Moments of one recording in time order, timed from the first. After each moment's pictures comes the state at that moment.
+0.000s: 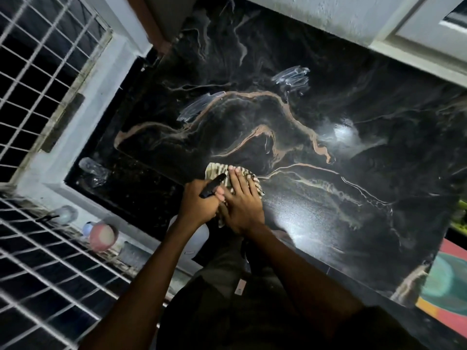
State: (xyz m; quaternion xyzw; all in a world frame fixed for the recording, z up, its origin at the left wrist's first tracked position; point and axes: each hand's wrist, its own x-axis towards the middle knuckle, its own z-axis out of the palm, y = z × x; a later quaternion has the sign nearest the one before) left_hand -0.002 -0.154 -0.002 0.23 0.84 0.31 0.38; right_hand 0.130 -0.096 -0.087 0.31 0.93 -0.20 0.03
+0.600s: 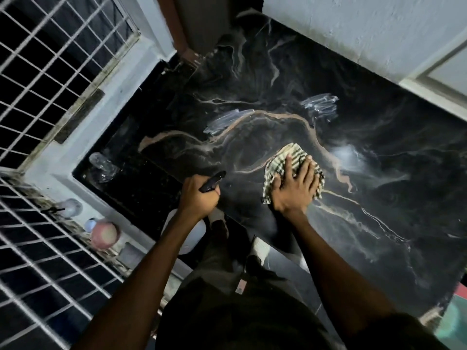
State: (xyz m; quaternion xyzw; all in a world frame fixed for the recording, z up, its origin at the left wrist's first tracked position) left_hand -0.070 -0.151 0.011 0.18 0.88 0.27 0.35; right_hand 0.114 0.002 -0.088 0.57 0.81 -0.16 0.04
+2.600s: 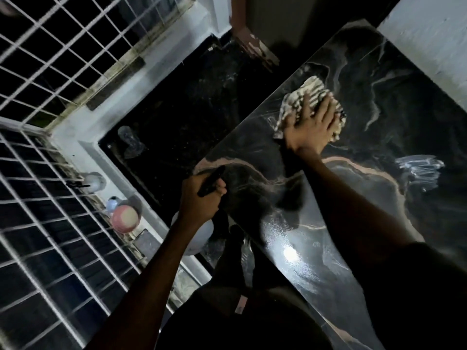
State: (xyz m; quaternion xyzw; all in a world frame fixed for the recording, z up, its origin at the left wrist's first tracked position) left_hand -0.244 -0.186 -0.034 0.07 0.84 0.45 0.29; right_hand -0.210 0.097 -0.065 0.48 0.86 -0.14 0.05
